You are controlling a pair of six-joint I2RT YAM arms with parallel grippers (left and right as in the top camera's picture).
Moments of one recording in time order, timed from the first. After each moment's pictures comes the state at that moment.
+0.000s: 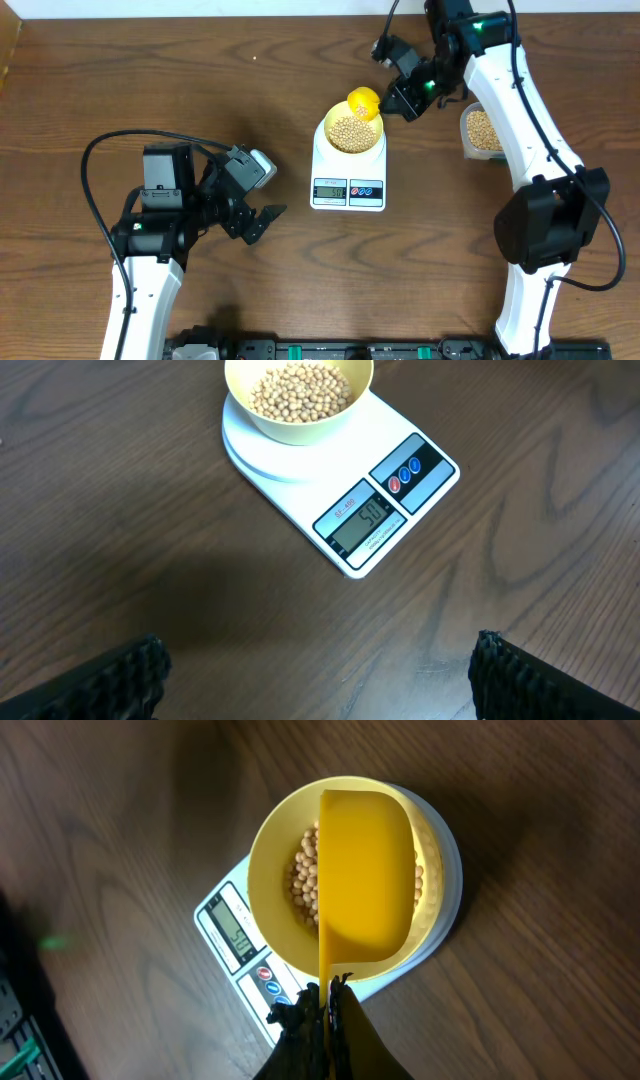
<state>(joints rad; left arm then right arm) -0.01 1.07 0.87 -0.77 0.59 0.67 0.26 2.12 2.08 -1.28 -0.55 -0.50</state>
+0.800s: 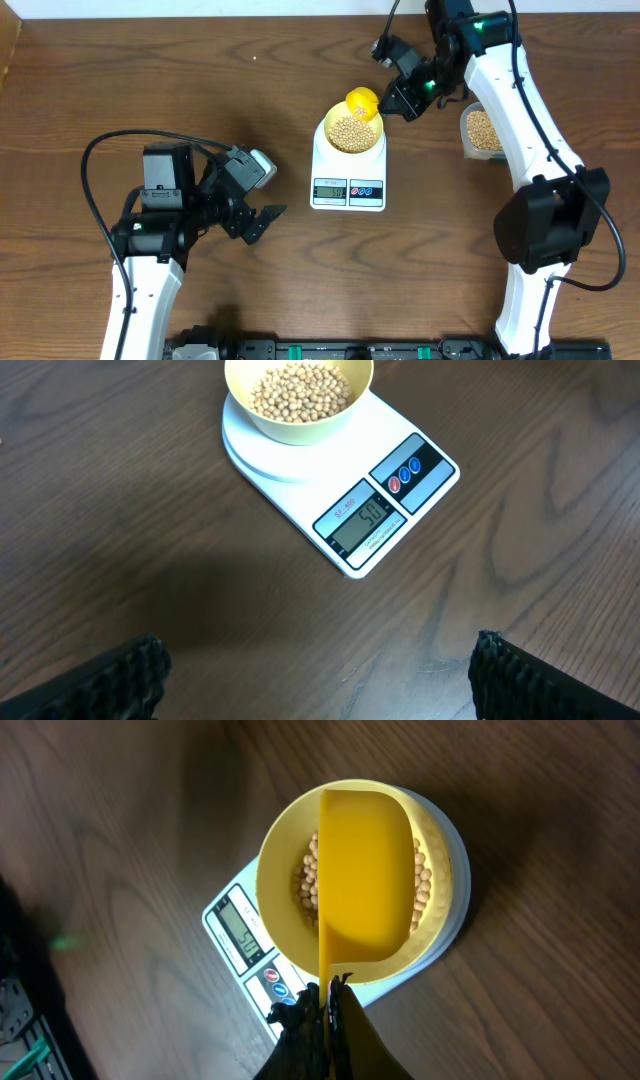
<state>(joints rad) -0.01 1.07 0.87 -0.77 0.59 0.67 0.26 2.12 2.08 -1.28 -0.57 -0.49</state>
